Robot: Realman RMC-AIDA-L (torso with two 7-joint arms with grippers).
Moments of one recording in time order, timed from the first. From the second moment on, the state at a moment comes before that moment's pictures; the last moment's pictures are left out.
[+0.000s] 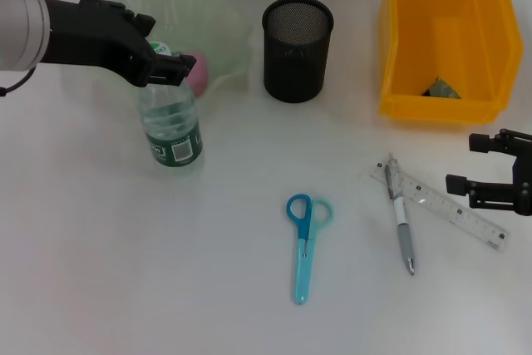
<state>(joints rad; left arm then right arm) -0.34 -2.07 1.38 1.86 2.44 1.42 -2.49 0.30 2.08 -0.64 -0.88 -2.04 -1.60 1.36</state>
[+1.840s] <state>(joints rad) -0.55 -2.08 2.01 1.59 2.41 1.34 -2.88 0.31 2.08 -0.64 -0.88 -2.03 -1.55 1.35</state>
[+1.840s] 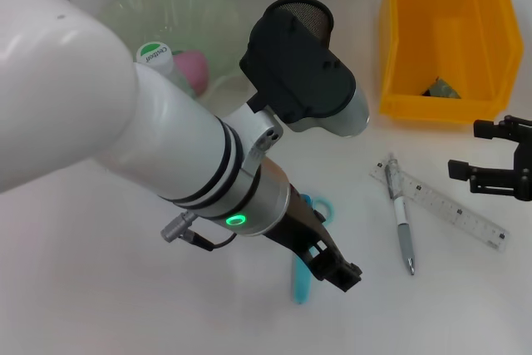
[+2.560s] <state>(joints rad) -0.58 -2.08 2.03 1.63 2.51 1.30 -2.87 0.32 2.08 -0.64 -0.86 -2.03 -1.52 1.35</state>
